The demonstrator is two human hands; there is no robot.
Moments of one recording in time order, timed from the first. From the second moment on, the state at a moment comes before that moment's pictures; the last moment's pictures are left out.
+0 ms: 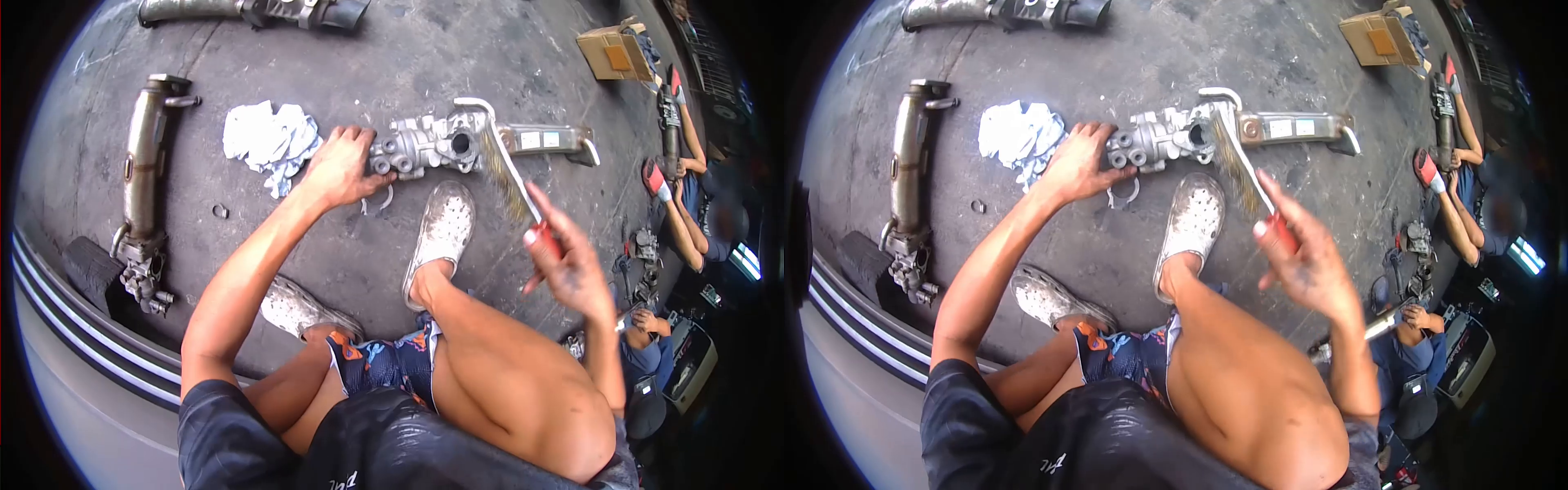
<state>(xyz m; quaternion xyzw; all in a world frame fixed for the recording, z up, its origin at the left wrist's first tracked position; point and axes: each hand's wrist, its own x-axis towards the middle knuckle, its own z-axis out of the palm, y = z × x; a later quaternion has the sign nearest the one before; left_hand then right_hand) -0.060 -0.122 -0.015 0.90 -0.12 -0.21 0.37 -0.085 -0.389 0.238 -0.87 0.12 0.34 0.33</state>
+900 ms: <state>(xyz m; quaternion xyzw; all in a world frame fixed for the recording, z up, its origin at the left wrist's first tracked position) -0.064 -0.124 -0.018 0.89 -0.11 -0.24 0.37 0.076 -0.229 0.194 -0.86 -0.29 0.38 -0.19</state>
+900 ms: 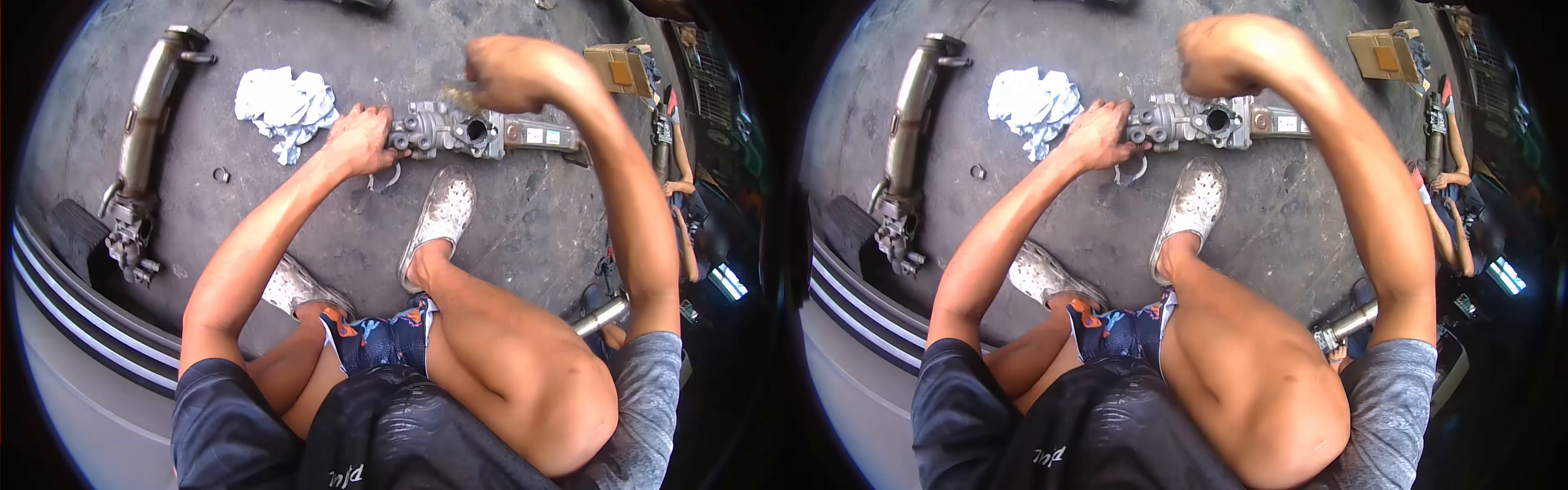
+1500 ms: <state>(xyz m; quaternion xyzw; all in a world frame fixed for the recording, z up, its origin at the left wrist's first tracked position) -0.065 -0.127 -0.035 0.89 -0.12 -0.24 0.38 0.076 -0.257 0.117 -0.82 -0.21 0.47 -0.22</state>
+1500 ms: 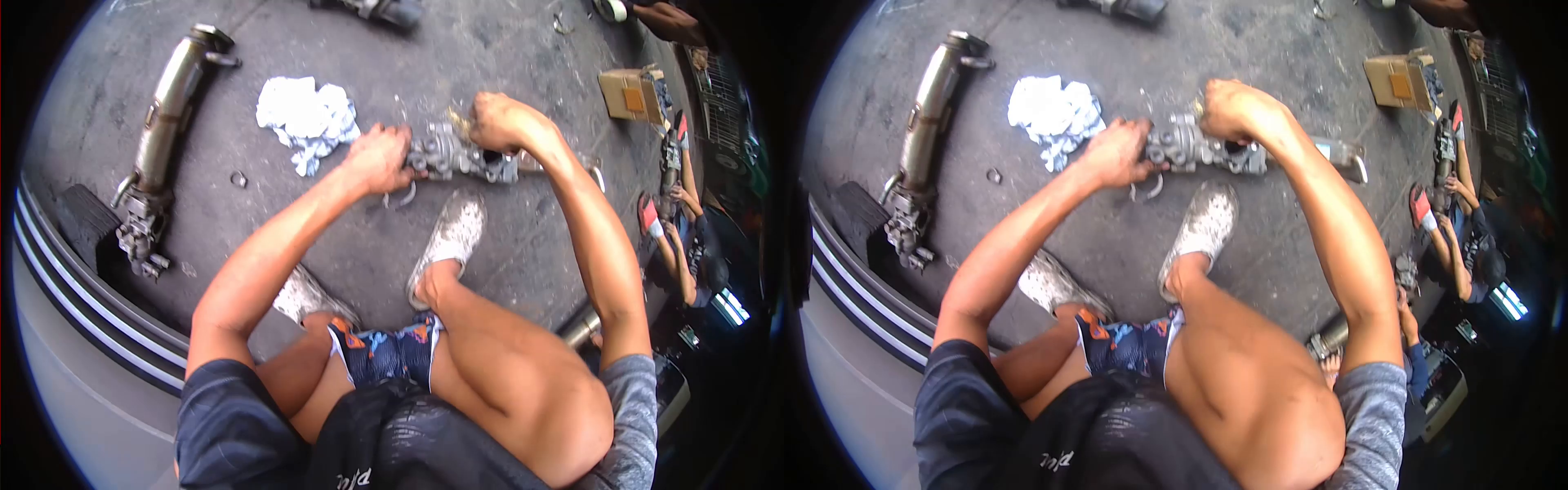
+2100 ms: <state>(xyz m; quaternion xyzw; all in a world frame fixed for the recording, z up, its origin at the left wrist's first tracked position) -0.070 -0.128 -0.019 0.88 -0.07 -0.26 0.39 0.058 -0.281 0.207 -0.89 -0.26 0.36 -0.05</state>
